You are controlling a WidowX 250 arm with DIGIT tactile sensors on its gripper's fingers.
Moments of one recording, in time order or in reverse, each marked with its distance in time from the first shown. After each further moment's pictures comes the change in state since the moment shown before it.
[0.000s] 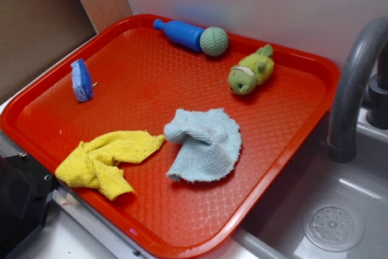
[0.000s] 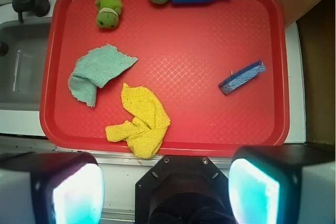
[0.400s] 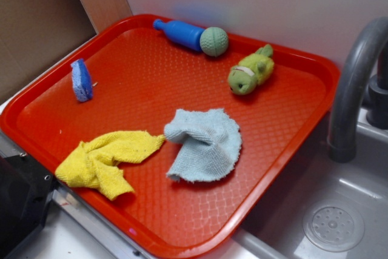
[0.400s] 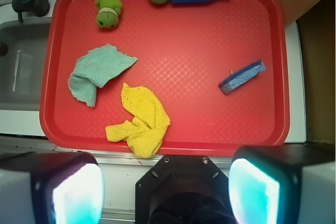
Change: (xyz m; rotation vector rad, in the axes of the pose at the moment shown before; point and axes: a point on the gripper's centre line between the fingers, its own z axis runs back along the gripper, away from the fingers) arm -0.002 0.000 -0.005 -0.003 0.008 0.010
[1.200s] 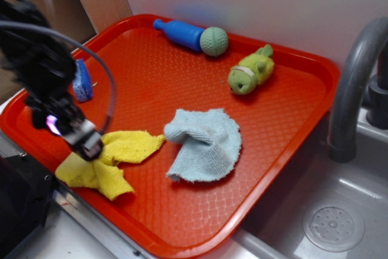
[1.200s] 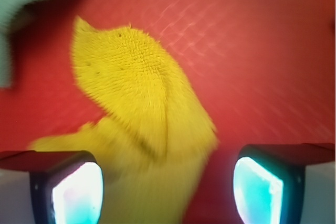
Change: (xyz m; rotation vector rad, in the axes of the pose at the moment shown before) arm -0.005 -0.014 -0.196 -0.053 0.143 -0.042
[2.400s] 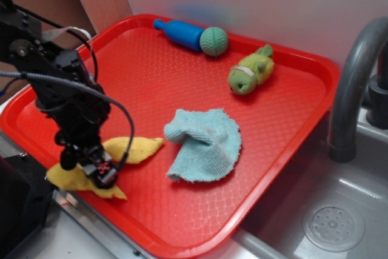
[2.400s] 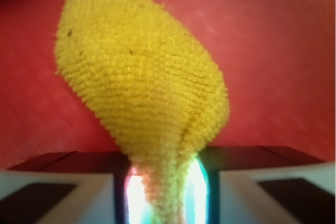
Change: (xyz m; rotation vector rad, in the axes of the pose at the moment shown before) arm -0.009 -0.008 -0.015 0.125 0.025 -0.037
